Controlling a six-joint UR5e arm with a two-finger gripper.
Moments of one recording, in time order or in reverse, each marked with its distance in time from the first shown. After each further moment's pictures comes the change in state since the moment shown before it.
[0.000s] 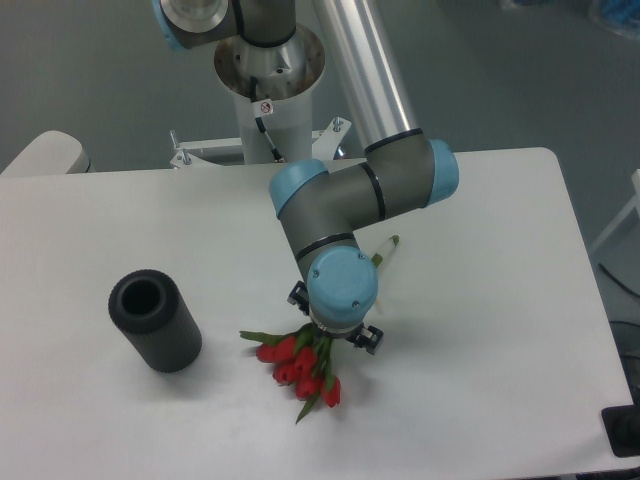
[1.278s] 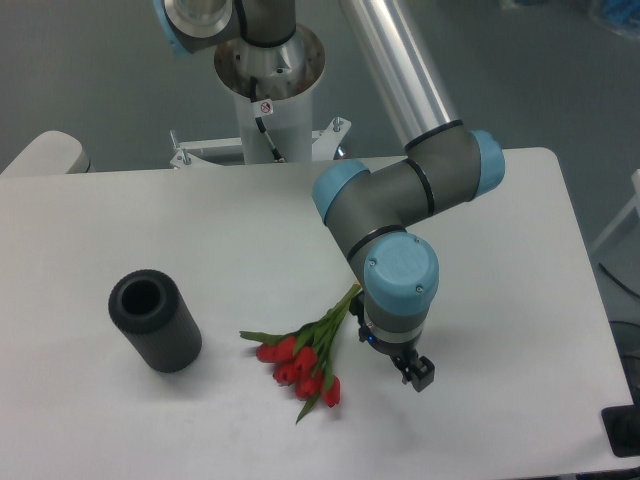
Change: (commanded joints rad) arm 0.055 -0.064 0.103 0.104 0.000 0.385
